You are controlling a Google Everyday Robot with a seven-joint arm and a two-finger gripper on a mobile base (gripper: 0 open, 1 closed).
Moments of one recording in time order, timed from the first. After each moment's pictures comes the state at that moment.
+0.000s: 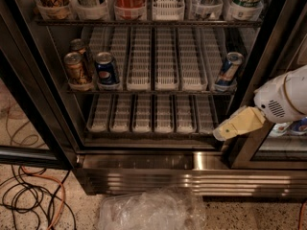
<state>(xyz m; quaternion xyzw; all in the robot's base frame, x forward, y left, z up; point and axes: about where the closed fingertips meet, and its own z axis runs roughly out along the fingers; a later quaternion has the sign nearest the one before) 0.474 -0.210 0.864 -0.35 0.89 0.08 0.29</state>
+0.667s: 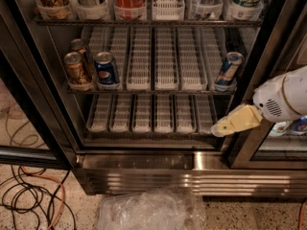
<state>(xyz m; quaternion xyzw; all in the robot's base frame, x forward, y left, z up) 0.485 -0.211 0.860 -0.33 0.89 0.08 0.31</state>
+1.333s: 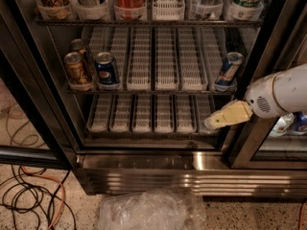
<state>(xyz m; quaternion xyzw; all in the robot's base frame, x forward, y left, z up) 0.514 -0.204 0.850 -0.32 0.88 0.10 0.34</state>
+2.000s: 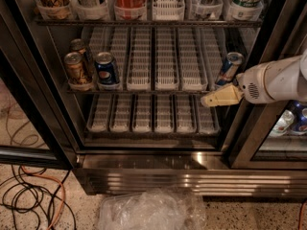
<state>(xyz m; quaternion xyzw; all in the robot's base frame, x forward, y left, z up) 0.569 -0.198 0.861 -0.30 0.86 0.10 0.40</state>
